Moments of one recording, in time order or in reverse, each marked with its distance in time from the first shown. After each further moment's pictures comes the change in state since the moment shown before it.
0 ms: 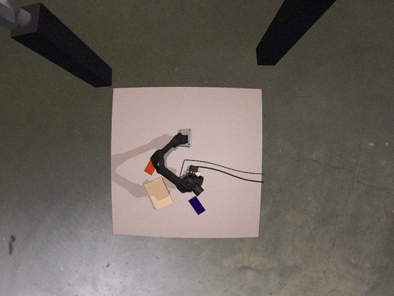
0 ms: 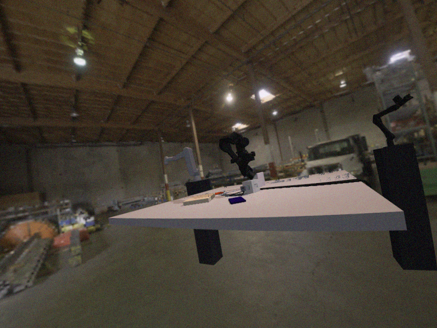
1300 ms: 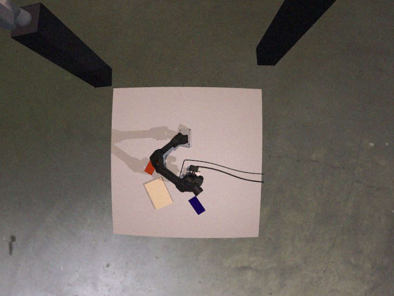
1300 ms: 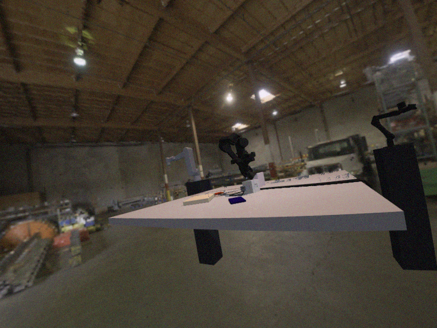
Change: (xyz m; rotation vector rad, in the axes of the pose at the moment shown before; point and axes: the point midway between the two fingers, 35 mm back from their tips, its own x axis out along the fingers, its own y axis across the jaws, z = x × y) arm 0.005 0.000 0.002 -0.001 -0.035 0.000
